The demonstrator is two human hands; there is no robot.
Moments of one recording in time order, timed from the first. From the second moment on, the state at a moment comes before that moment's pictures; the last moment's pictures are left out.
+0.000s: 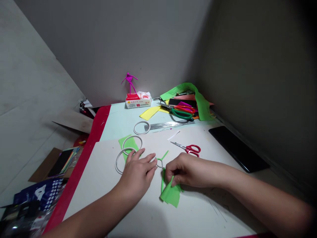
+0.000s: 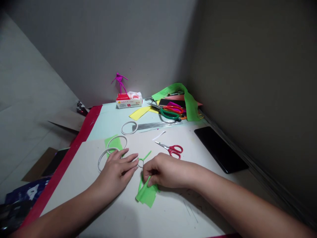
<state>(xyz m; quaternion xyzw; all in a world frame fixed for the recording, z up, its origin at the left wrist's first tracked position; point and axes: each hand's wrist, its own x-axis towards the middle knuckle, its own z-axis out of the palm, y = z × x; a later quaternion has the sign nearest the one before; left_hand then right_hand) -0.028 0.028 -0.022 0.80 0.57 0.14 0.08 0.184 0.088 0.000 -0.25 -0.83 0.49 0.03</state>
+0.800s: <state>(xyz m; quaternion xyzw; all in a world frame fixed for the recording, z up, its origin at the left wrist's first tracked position) -0.026 0.025 -0.010 0.80 0.58 0.11 0.13 0.186 0.094 0.006 -0.27 -0.64 0.71 0.09</state>
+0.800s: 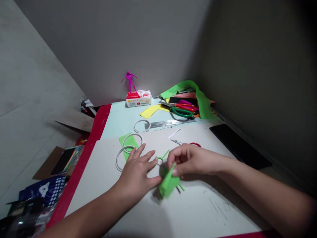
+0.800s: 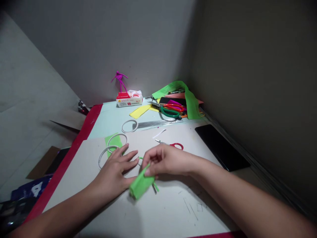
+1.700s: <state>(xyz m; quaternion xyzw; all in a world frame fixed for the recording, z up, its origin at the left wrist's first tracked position) -0.026 0.020 -0.015 0.80 0.56 0.18 0.08 0.164 0.083 -0.015 -0.44 -0.76 0.44 0.19</state>
